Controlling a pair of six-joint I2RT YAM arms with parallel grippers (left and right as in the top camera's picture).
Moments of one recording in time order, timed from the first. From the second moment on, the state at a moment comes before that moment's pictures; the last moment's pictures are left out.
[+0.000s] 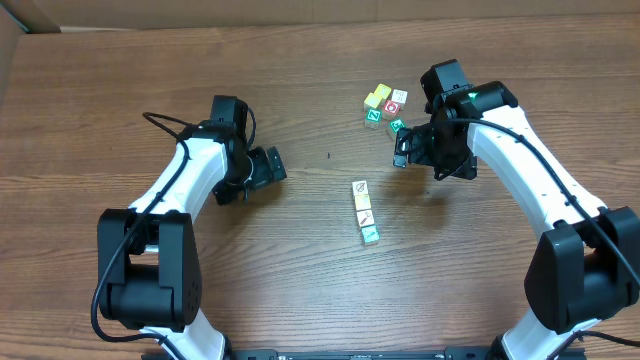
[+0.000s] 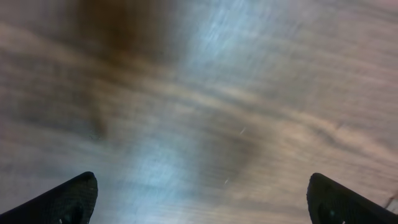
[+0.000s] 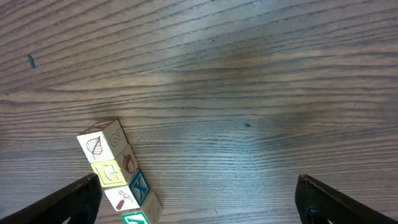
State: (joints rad) left arm -0.10 1.84 1.20 -0.76 0.12 -0.48; right arm 0.30 1.84 1.50 -1.11 -0.11 0.46
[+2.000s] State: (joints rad) left arm -0.23 2.02 1.74 -1.22 0.13 -0.40; right arm 0.46 1.49 1.35 -1.23 -0.28 0.40
